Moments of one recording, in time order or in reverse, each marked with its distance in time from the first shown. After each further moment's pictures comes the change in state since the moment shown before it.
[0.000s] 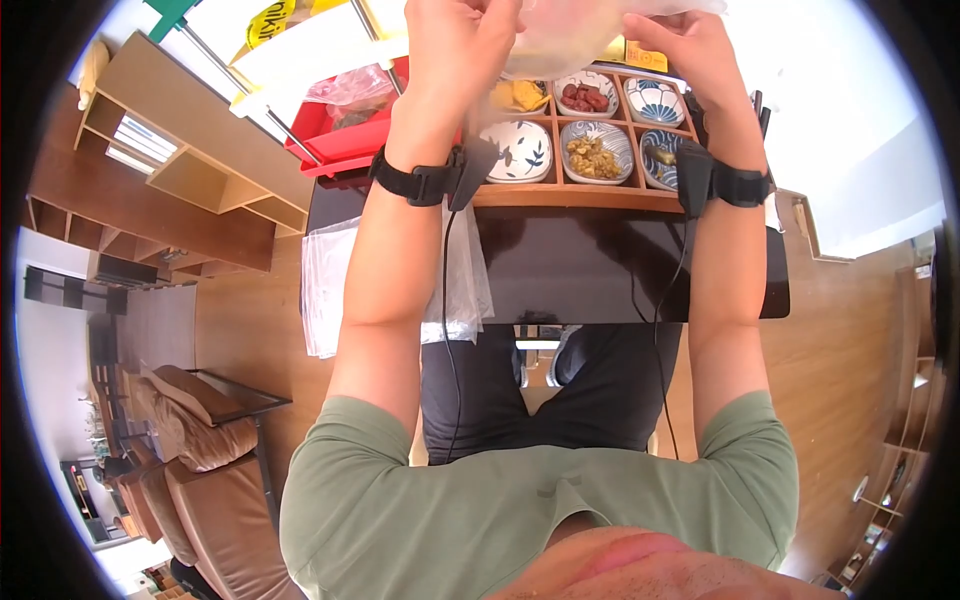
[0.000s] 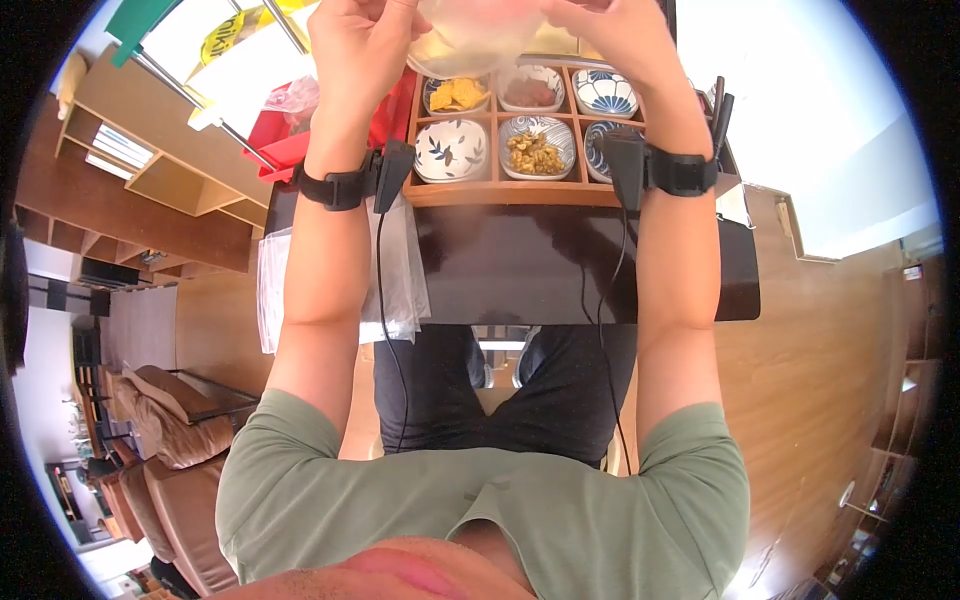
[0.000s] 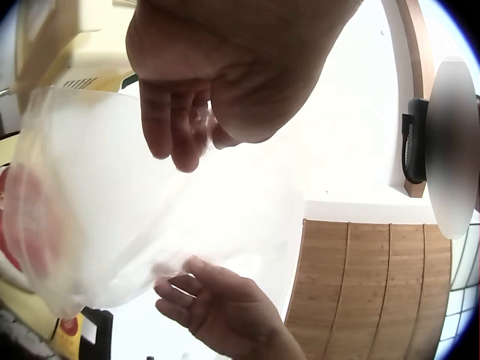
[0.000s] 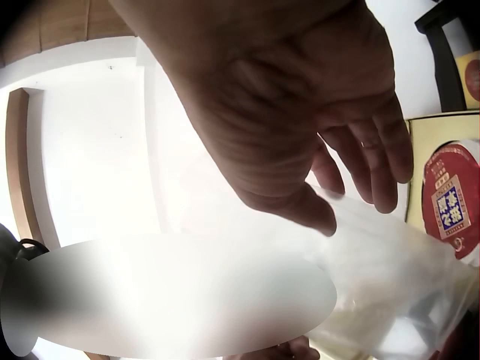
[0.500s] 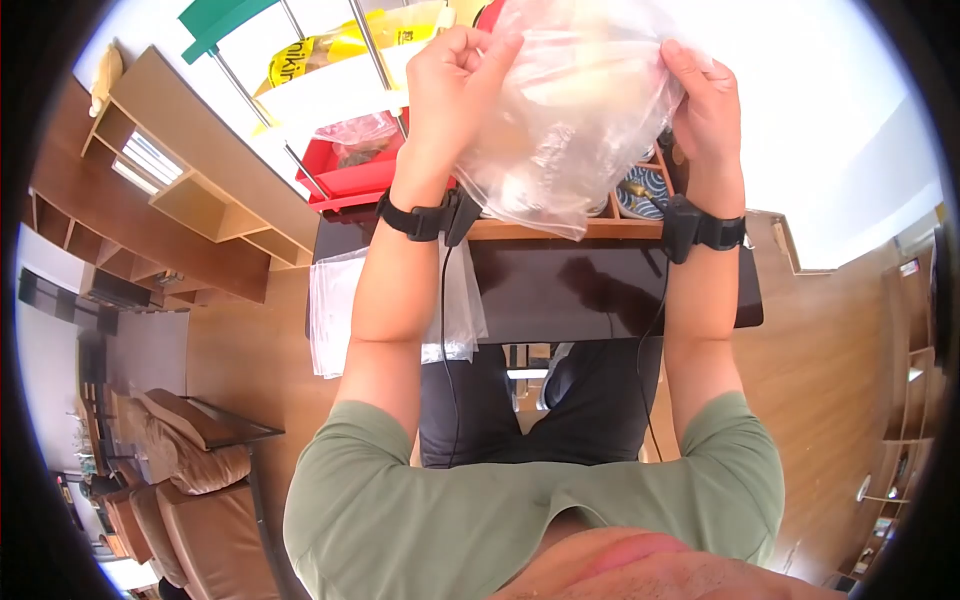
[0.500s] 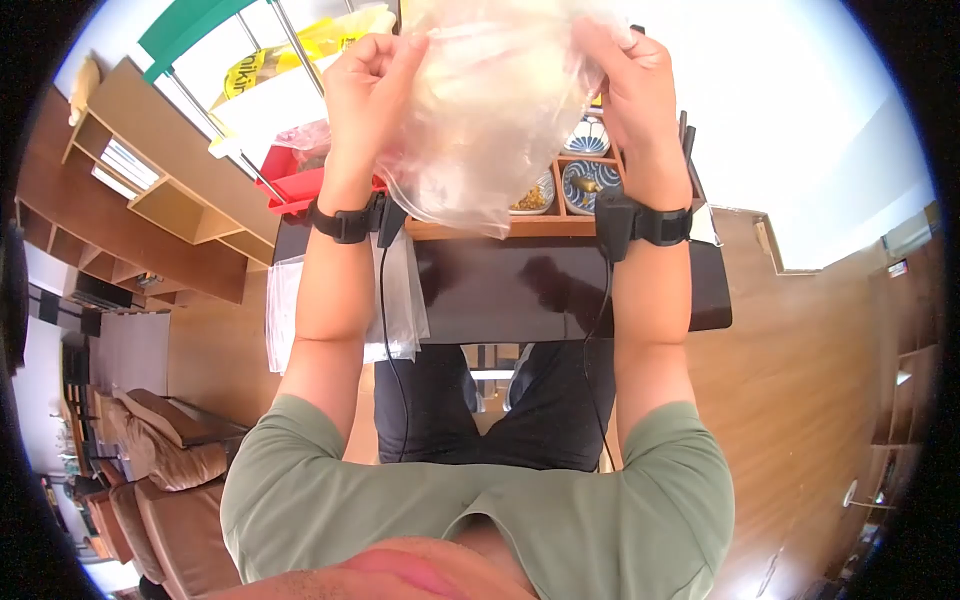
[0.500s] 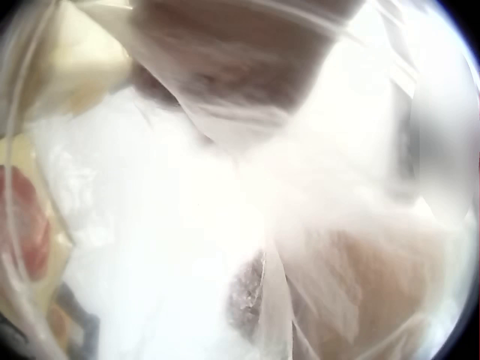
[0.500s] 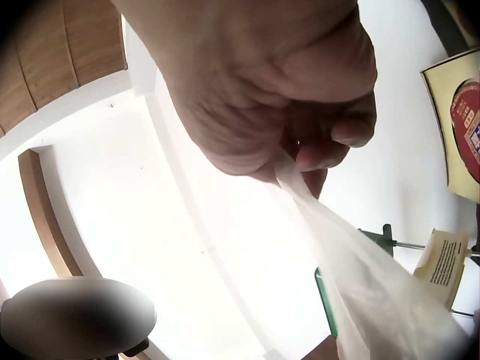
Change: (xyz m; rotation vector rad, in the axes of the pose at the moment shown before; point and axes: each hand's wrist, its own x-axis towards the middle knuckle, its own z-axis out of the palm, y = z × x) left_hand -0.001 0.004 -0.013 0.118 0.038 -0.066; right_hand -0.015 -0.027 -0.021 0.489 0.177 0.015
